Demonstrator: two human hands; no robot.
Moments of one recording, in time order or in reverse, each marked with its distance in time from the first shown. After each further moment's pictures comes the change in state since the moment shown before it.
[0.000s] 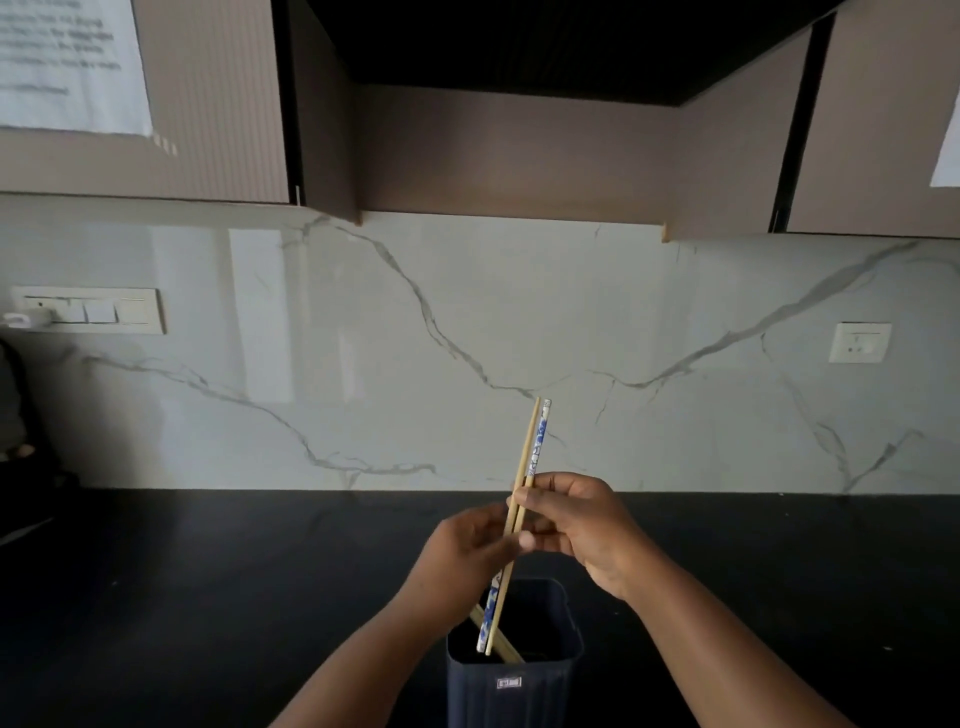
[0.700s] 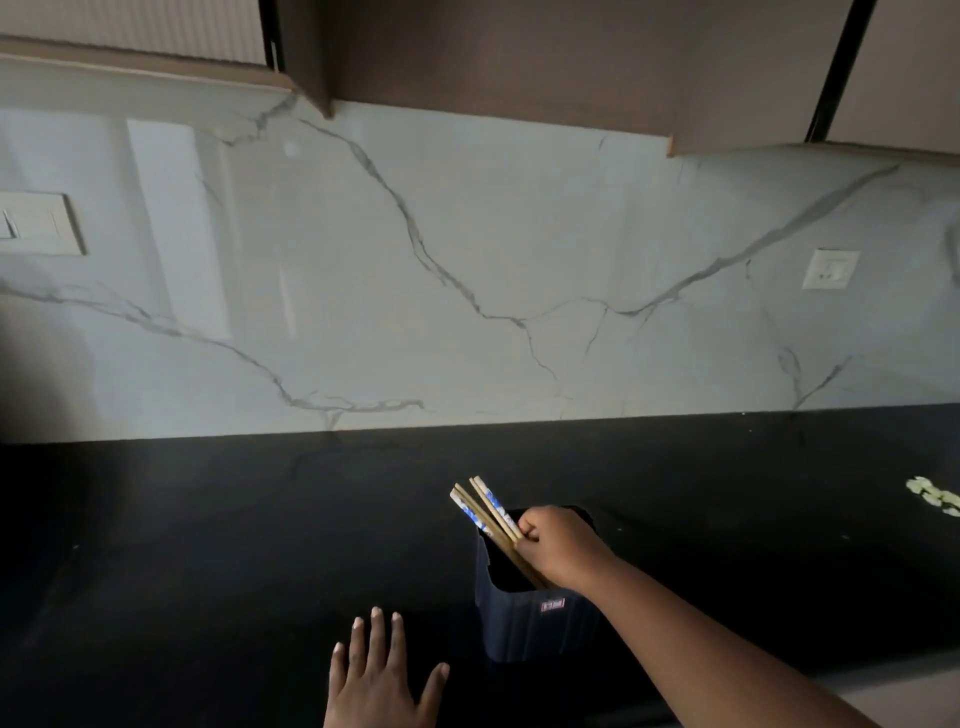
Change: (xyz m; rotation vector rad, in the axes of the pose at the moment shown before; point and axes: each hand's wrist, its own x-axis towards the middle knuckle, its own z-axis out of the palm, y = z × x) left_hand -0.098 -0.229 -0.032 1.079 0.031 -0.497; right_hand 0.038 0.145 0.031 -1.121 0.100 0.146
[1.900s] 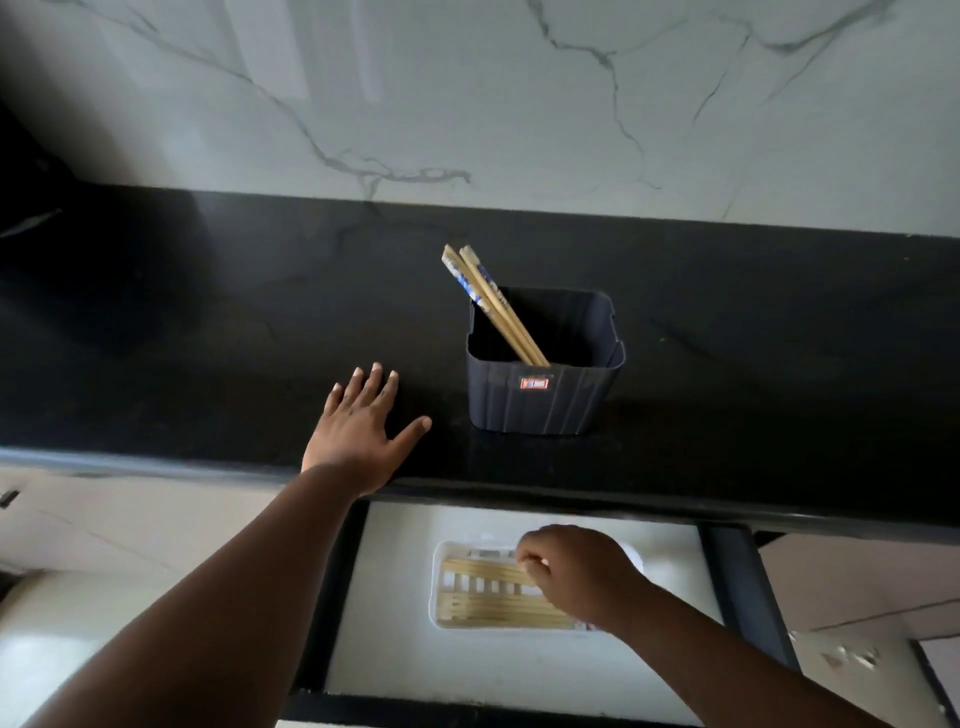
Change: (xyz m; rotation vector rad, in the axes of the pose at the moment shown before) left_hand -0.010 -0.008 0.001 -0.002 0.065 0.071; right_hand -0.153 0.117 0.099 -0.179 -0.451 -0.398
